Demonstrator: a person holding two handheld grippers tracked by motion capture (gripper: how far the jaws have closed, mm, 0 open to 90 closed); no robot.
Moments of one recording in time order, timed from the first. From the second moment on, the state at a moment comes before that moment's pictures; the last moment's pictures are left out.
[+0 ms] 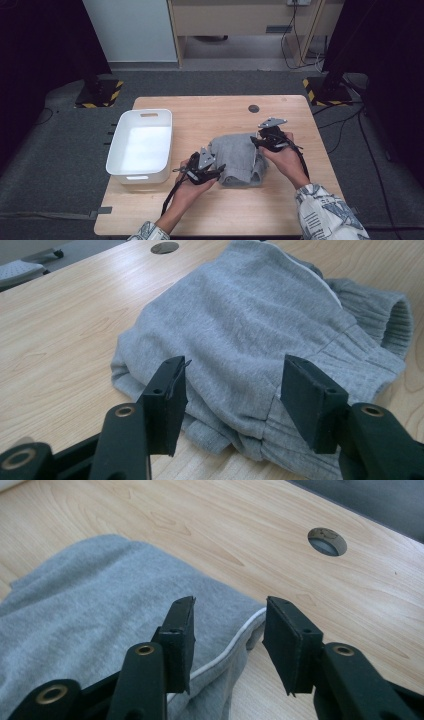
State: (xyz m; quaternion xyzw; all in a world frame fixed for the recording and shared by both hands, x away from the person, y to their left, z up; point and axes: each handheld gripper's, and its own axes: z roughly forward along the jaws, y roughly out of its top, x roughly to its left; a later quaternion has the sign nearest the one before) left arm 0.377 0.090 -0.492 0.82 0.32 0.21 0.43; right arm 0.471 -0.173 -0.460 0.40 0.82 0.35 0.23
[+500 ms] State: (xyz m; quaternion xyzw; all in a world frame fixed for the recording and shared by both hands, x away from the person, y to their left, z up) left arm 0.376 0.085 -0.492 0.82 0.31 0.21 0.44; right arm 0.481 -0.174 -0.473 0.42 0.82 0.34 0.20
